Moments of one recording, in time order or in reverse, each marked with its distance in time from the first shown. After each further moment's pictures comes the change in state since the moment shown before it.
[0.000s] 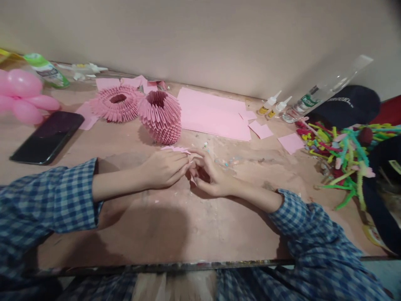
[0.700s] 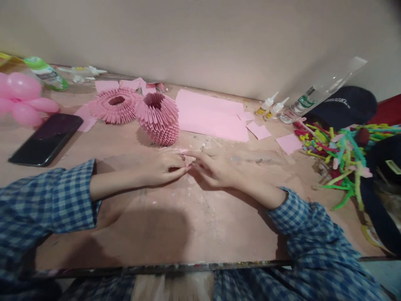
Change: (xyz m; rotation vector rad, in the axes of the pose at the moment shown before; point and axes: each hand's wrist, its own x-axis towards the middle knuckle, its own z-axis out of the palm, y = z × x) left_hand 0.013 0.002 -0.015 -0.262 -0.091 -0.053; right_hand 0.006 -0.009 -0.031 -0.405 0.019 -0.003
